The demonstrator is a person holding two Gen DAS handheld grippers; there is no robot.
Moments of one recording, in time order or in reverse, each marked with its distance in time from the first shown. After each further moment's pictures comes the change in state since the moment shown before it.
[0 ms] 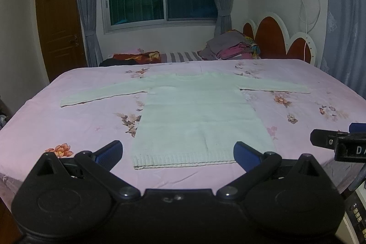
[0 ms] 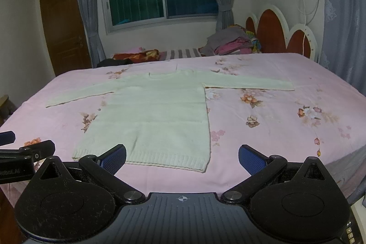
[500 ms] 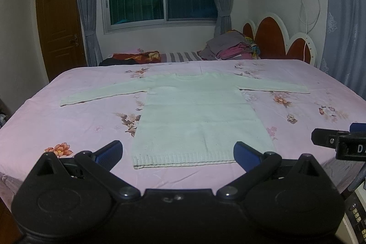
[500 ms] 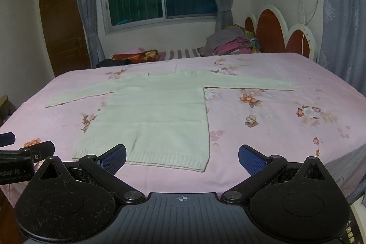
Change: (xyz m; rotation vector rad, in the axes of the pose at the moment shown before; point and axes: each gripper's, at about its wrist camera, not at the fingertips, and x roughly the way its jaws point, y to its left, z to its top) left arm 0.001 0.001 -0.001 0.000 0.000 -0.003; right arm -0.001 0.002 0.000 0.005 -0.001 -0.004
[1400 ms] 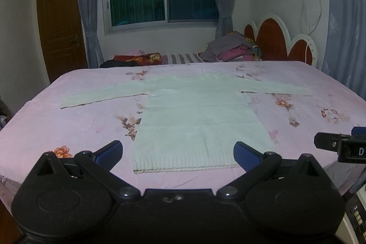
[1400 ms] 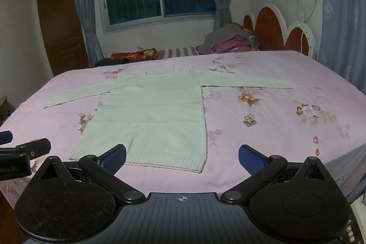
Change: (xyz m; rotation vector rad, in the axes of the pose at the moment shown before) left arm 0.004 0.000 0.002 -0.004 -0.019 0.009; right arm 0.004 -0.007 0.002 0.010 0.010 -0.003
